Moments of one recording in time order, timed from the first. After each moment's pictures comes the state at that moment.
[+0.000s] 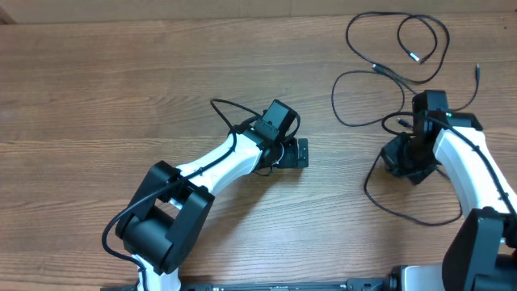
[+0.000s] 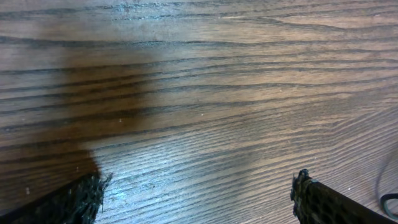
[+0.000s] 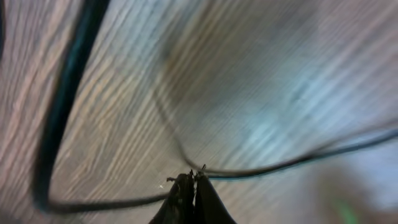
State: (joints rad) left arm -0.64 1.94 1.21 -0.46 0.20 -0.65; right arm -0.11 1.60 1.09 -1.06 -0.08 0.80
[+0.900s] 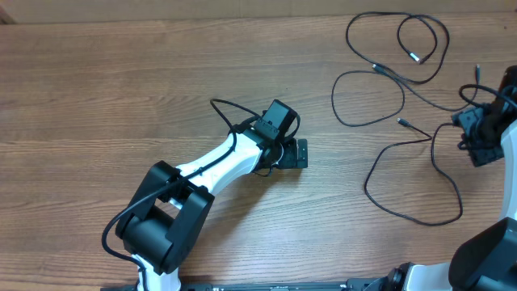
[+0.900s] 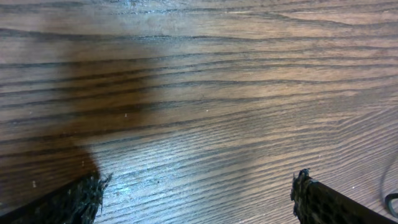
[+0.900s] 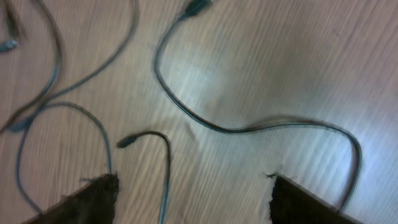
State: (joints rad) left arm -0.64 1.94 1.21 -0.48 0.19 -0.65; right arm -0.43 1.60 1.37 -1.04 0.06 0.79
